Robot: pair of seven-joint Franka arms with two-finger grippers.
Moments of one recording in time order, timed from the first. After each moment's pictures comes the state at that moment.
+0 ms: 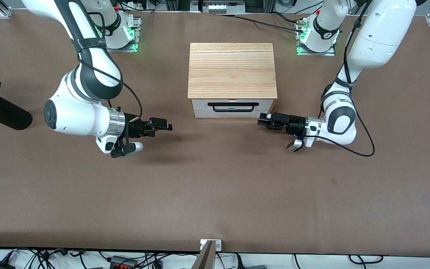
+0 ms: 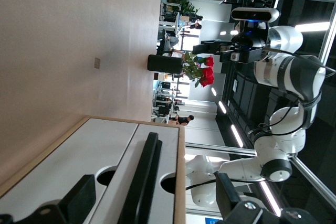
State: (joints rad) left arm -0.10 0.65 -0.05 -1.94 -1.51 1.61 0.92; right arm 0.29 0.43 0.04 -1.66 0.70 2.02 -0.13
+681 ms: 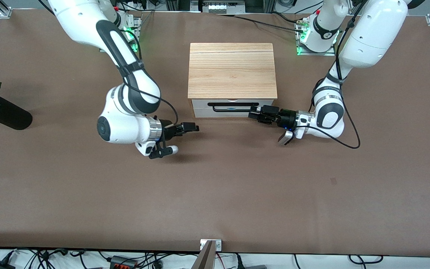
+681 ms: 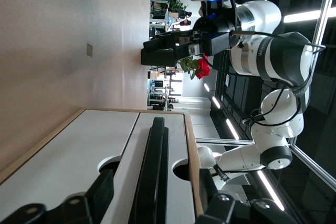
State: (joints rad) left arm -0.11 0.65 -0.09 -2.02 -1.55 1.61 1.05; right arm 0.42 0.63 0.04 -1.60 0.81 2.11 -0.14
